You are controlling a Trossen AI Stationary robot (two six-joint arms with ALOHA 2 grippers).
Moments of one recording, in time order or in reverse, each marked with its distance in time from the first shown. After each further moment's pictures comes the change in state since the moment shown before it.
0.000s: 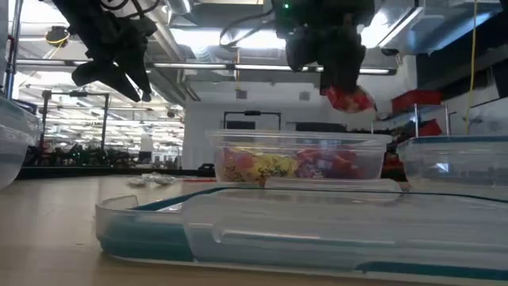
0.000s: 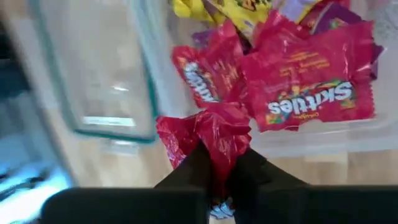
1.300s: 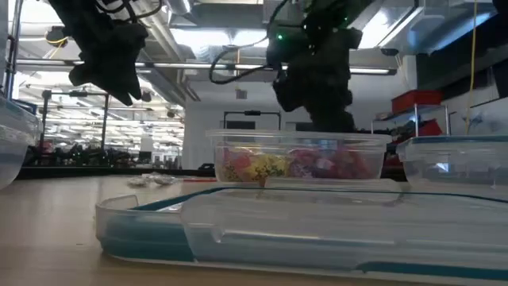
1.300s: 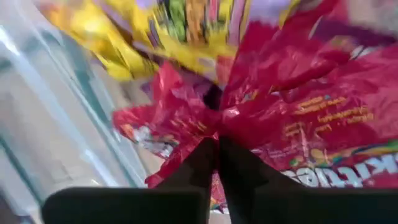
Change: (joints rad) left arm -0.001 0.000 0.000 -0.069 0.012 0.102; right arm -0.011 0.056 -0.163 0.340 -0.005 0.336
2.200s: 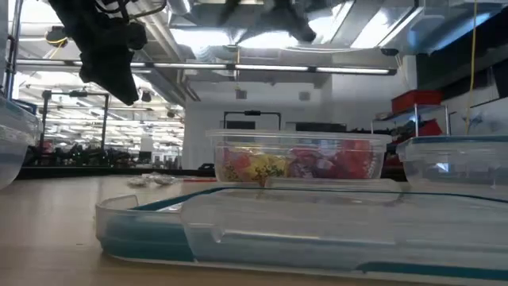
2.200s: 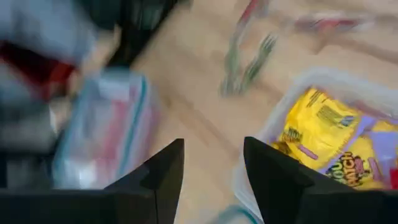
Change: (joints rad) left arm 0.000 0.000 0.000 -0.017 0.026 0.263; right arm 0.310 -0.045 0.334 0.225 0.649 0.707
